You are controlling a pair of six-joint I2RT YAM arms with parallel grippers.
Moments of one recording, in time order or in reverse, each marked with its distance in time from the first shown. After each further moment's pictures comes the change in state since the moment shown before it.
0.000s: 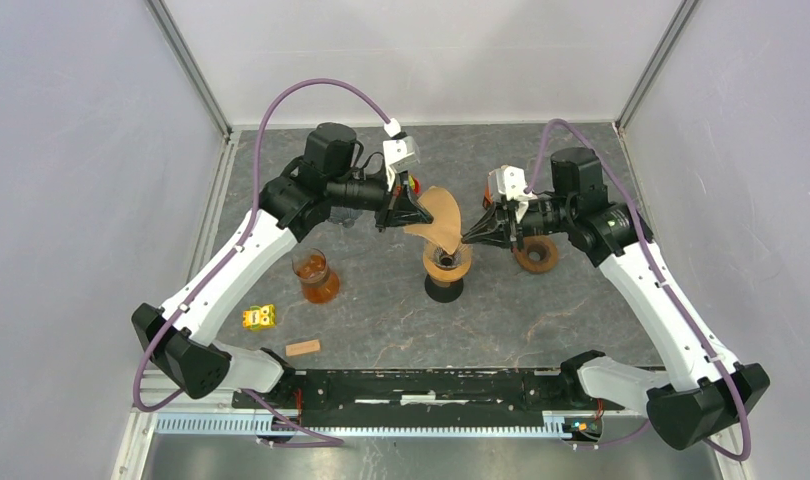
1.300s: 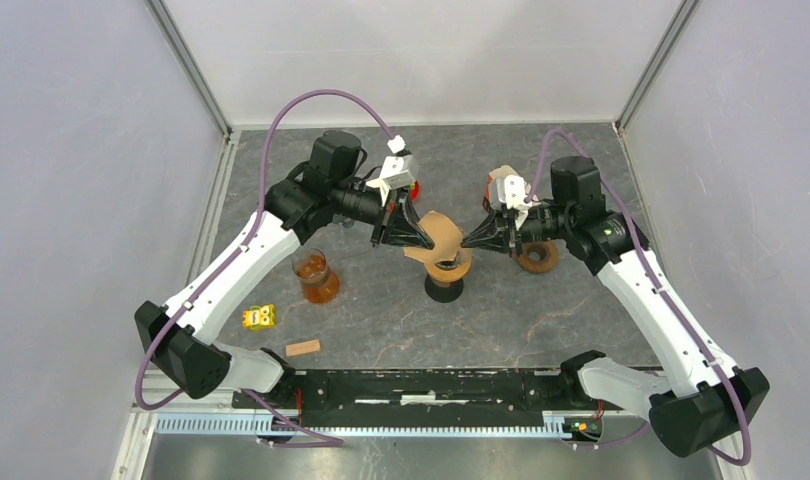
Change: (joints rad) left arm 0.000 0.003 -0.053 -0.005 0.275 0.040; right arm 0.000 -0.032 -0.090 0.100 0.010 0.034
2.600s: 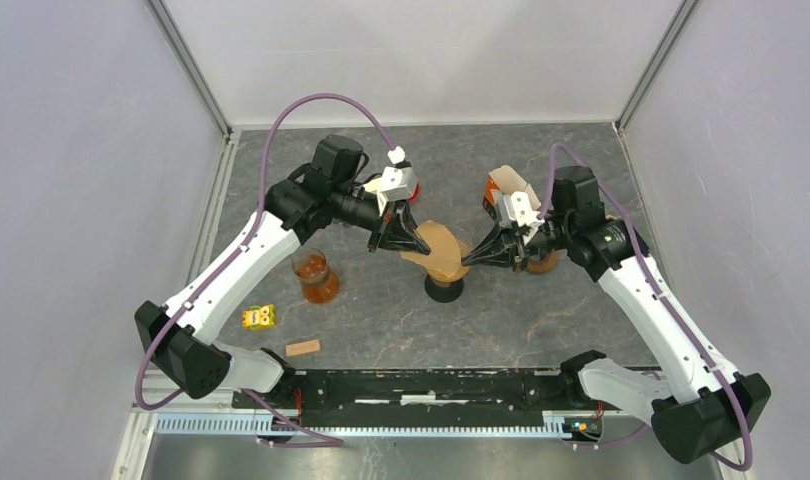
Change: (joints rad) left arm 0.001 0.000 0.000 -0.115 0.014 0.203; right arm 0.000 -0.035 -0.052 -0.060 -0.168 -0.115
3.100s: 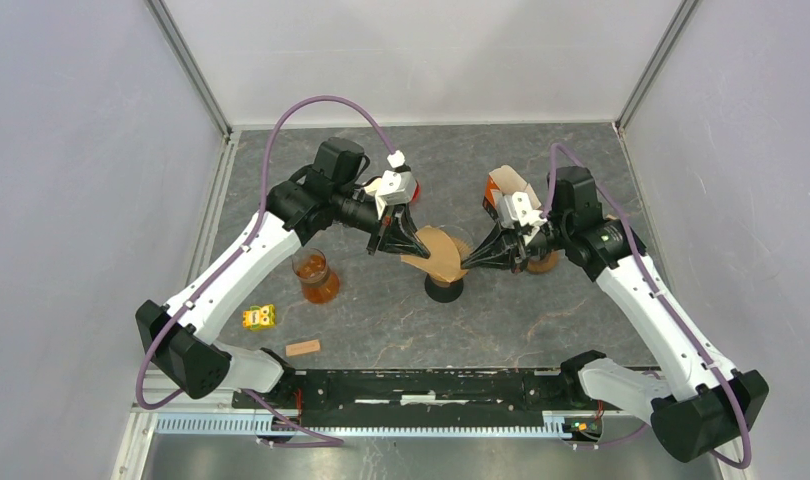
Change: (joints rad) left arm 0.000 0.000 -0.016 -0.005 0.035 0.040; right arm 0.002 0.009 -0.013 0.025 -0.059 0.019
